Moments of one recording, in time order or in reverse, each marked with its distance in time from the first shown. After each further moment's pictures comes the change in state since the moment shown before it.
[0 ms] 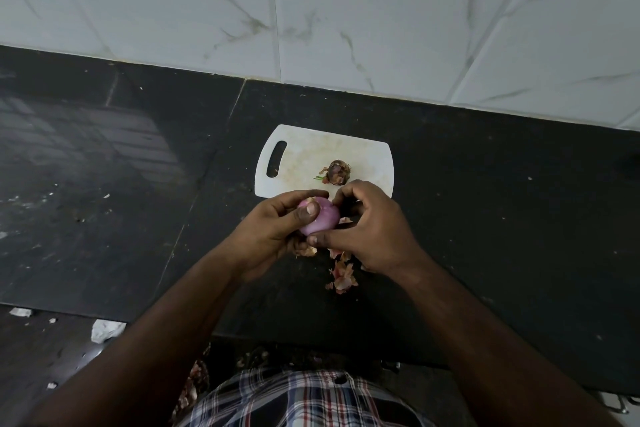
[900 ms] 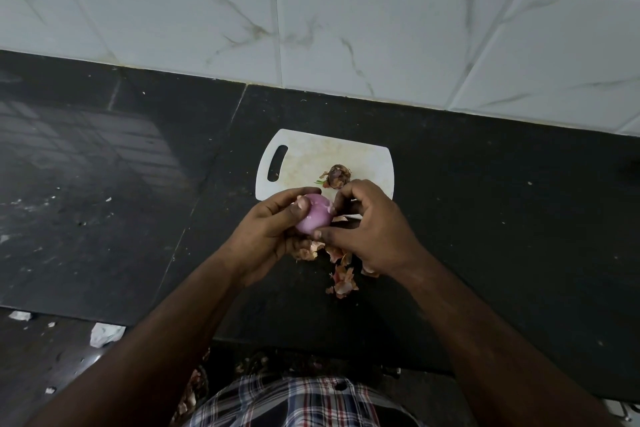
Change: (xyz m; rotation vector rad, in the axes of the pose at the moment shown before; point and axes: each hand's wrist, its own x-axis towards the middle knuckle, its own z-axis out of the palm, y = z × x) left_hand -0.002 0.001 0.001 -0.056 0.079 0.045; right_hand 0.004 0.002 -0.002 0.016 -0.023 -0.052
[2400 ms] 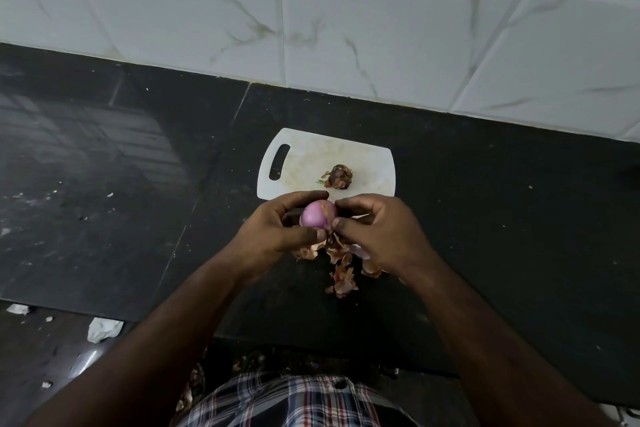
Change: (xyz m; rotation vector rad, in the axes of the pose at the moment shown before) left_hand -0.004 -0.001 -0.002 0.234 -0.025 0.058; right_hand -0.007 -0.003 -0.009 0.030 -0.007 0.230
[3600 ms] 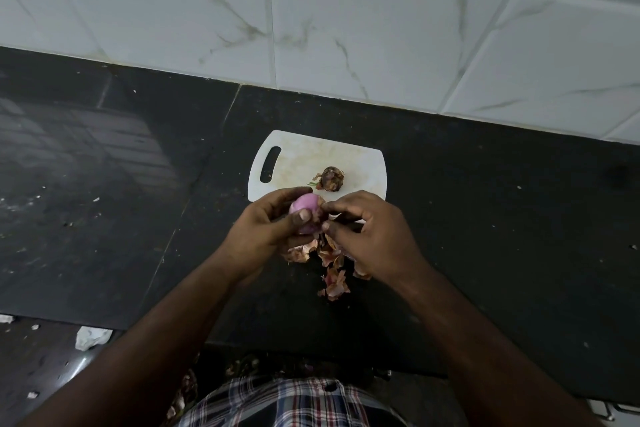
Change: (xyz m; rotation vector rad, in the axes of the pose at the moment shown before) left_hand 0.006 0.000 0.006 -0.129 0.080 0.005; right_hand -0.002 0.001 0.002 -0.137 0.095 -0.245
